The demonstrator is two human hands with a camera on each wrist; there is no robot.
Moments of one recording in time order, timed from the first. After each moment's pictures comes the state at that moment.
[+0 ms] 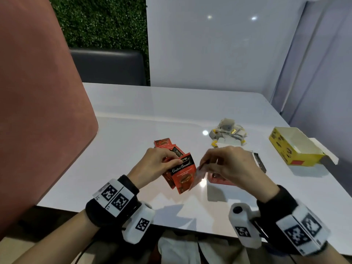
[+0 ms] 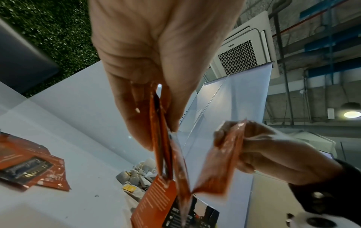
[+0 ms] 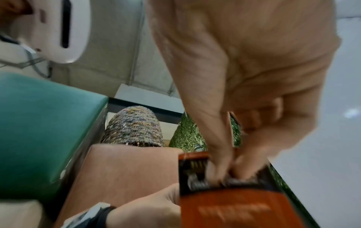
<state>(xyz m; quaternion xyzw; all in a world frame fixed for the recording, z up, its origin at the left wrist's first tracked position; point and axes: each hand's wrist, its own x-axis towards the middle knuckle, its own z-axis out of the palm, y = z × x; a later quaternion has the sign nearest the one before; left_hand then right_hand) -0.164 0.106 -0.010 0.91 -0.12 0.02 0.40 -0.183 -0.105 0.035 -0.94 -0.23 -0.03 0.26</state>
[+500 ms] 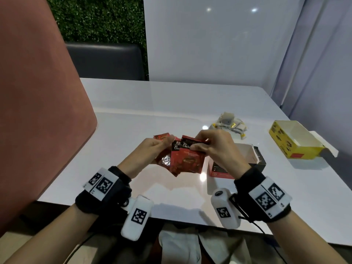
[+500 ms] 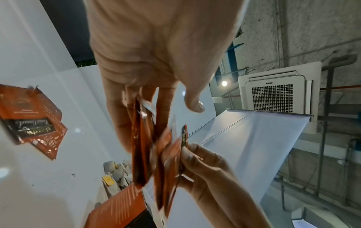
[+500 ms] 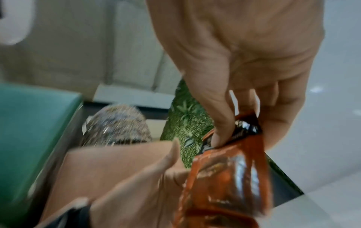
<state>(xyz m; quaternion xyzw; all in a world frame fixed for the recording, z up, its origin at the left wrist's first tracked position) -0.163 0.113 0.001 0.78 -0.06 -0.07 0.61 -0.145 -0.082 0.015 -0.90 -0.18 -0.08 0.39</state>
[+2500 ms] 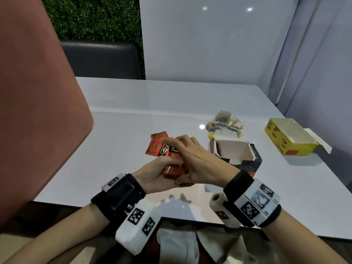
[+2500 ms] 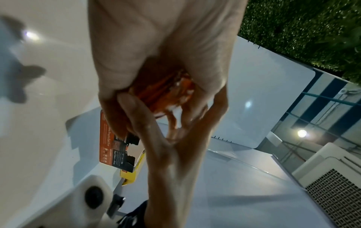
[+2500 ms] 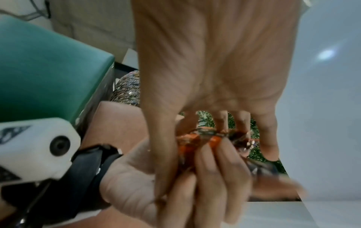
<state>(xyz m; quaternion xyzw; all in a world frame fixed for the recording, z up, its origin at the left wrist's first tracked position) -0.174 0.083 -0.029 0.48 0.00 -0.30 0.82 -0.160 -0.064 -0.003 -0.91 -0.37 0.00 0.17</state>
